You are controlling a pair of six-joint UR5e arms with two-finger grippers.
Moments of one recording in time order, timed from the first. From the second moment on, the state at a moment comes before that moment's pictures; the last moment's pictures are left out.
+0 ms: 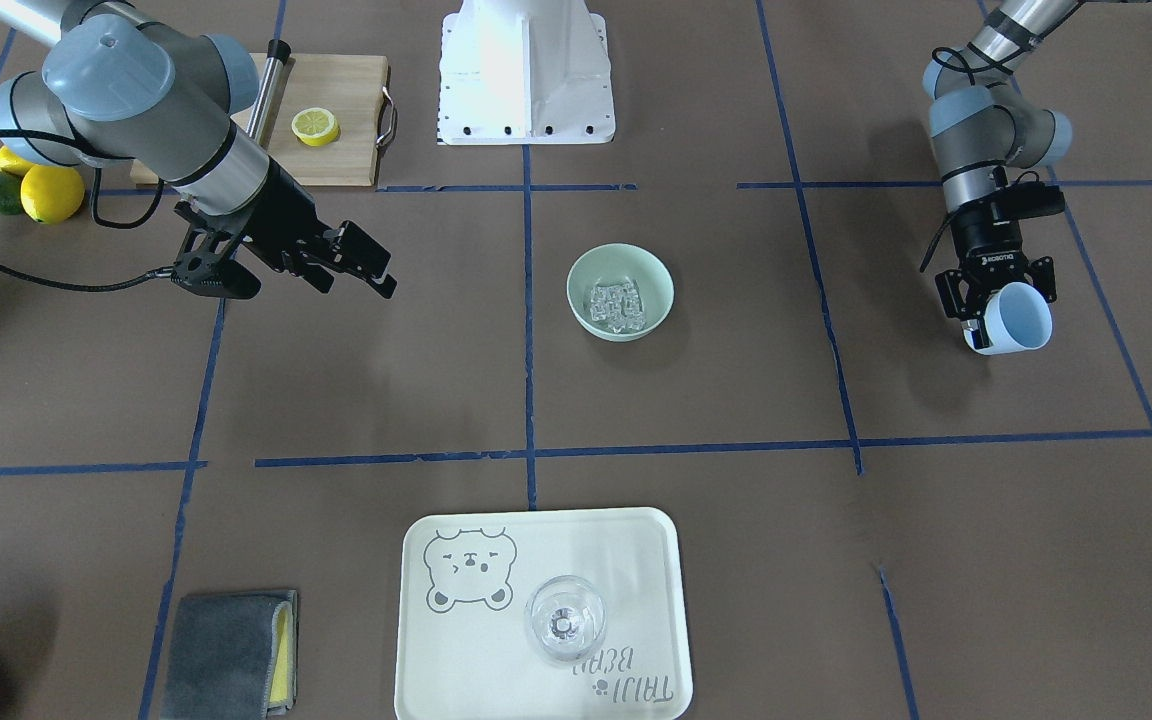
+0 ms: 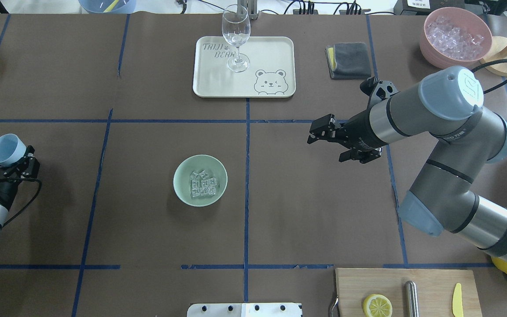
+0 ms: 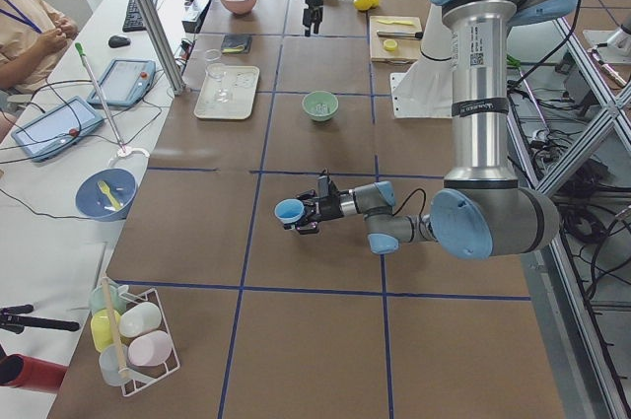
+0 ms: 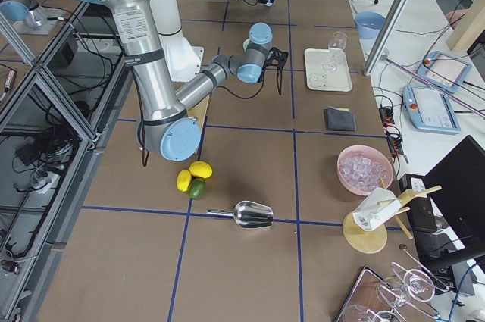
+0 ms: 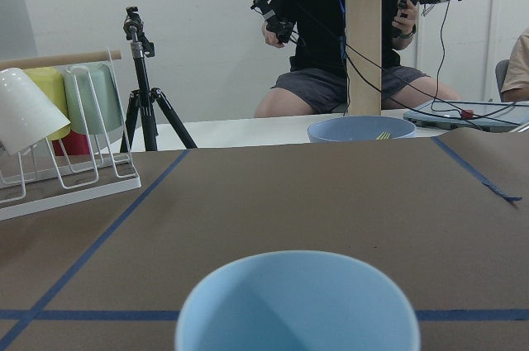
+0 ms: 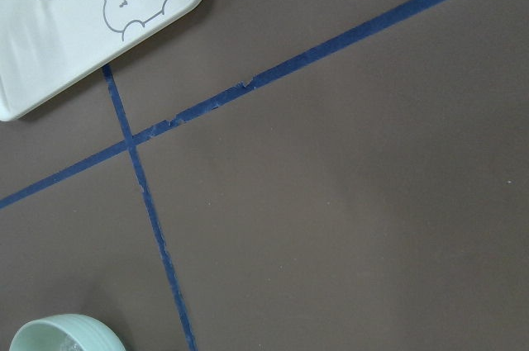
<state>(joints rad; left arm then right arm) -0.33 -1.44 -1.38 -2.90 -0.55 -1.24 0.71 -1.24 1.82 -1.03 2.12 1.62</state>
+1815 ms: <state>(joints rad) -0.23 -1.04 -1.67 -3.09 -1.13 -1.00 0.71 -1.23 1.82 -1.03 2.12 1.63</state>
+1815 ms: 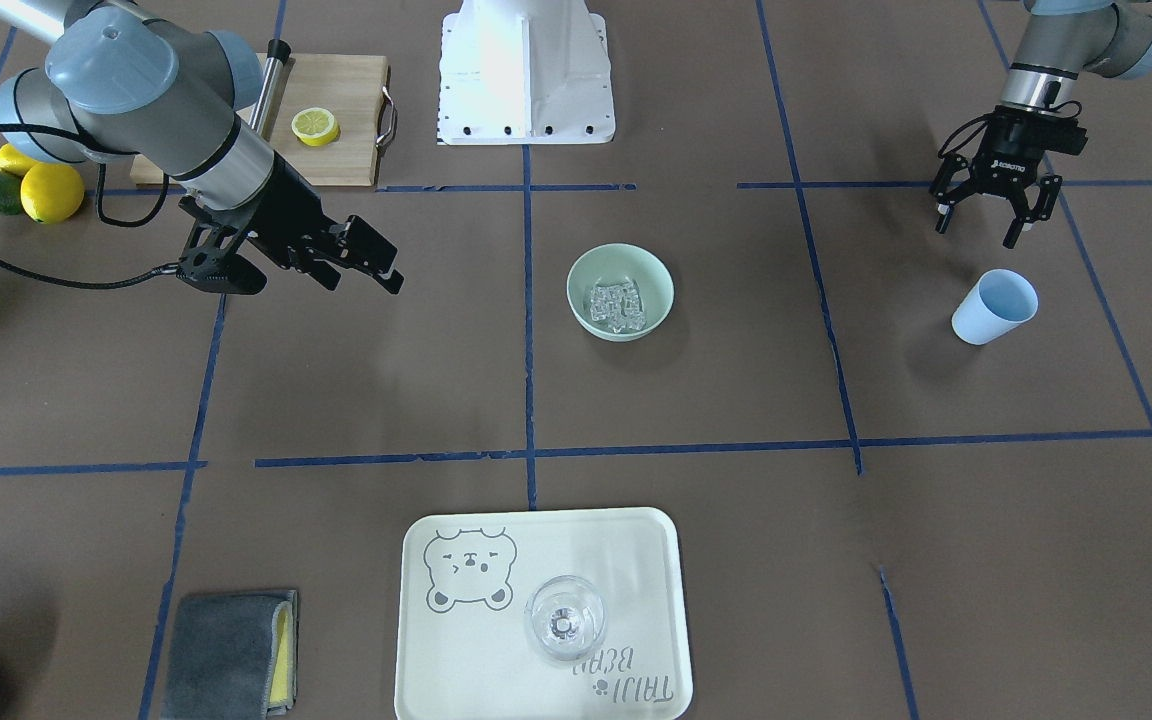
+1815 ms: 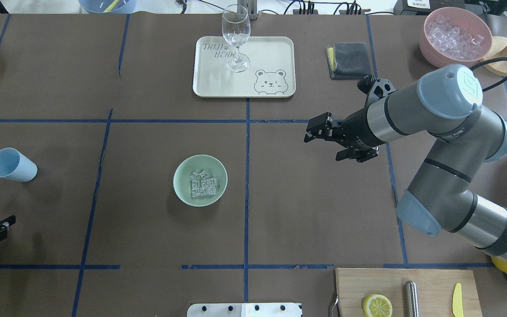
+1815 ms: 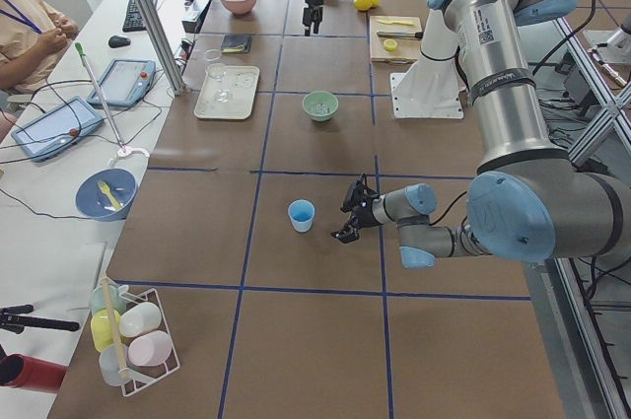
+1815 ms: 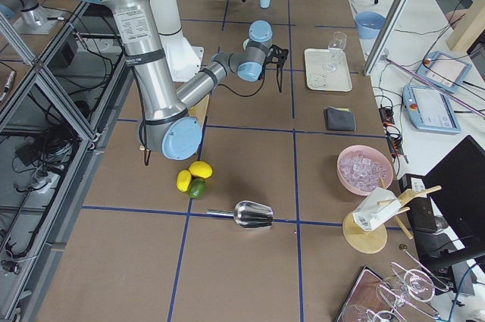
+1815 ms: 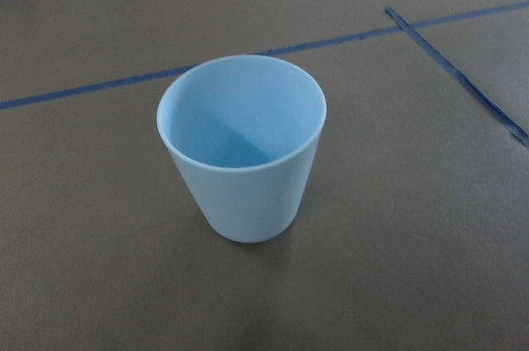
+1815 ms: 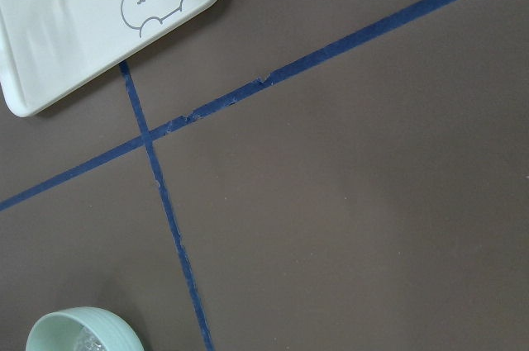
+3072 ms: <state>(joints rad) -0.98 -1.10 -1.68 -2.95 -1.88 -0.41 0.43 -0.93 1.61 -1.05 1.85 1.75</state>
